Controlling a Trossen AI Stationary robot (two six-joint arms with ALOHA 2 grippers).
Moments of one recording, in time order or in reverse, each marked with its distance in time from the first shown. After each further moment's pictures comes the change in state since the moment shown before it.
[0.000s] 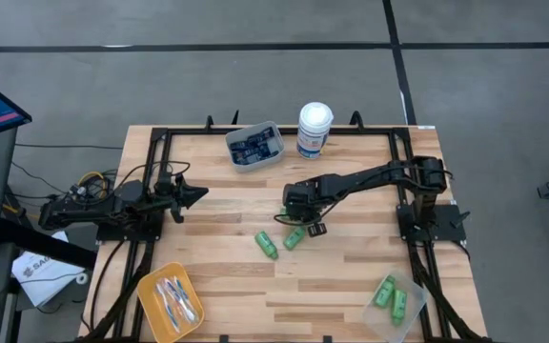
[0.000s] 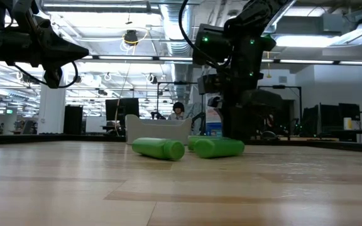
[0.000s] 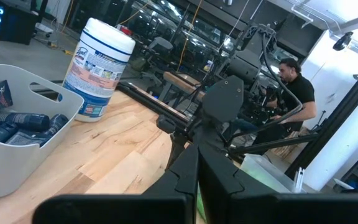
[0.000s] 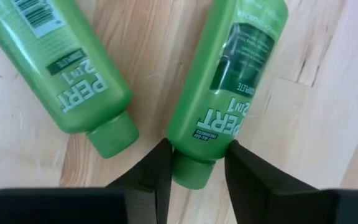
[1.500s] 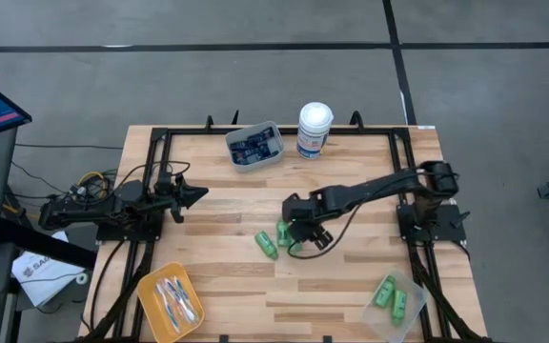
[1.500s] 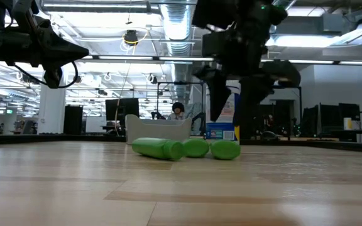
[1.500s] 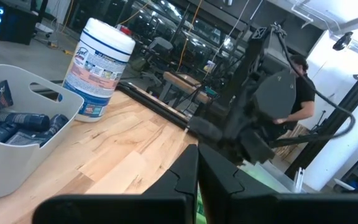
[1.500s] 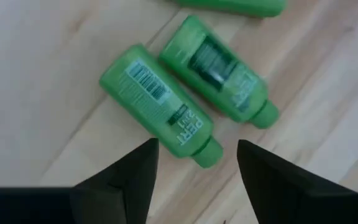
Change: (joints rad) left arm 0.000 0.000 0.000 0.000 0.000 0.000; right arm 0.145 -0.074 0.056 -0.015 0.002 -0.306
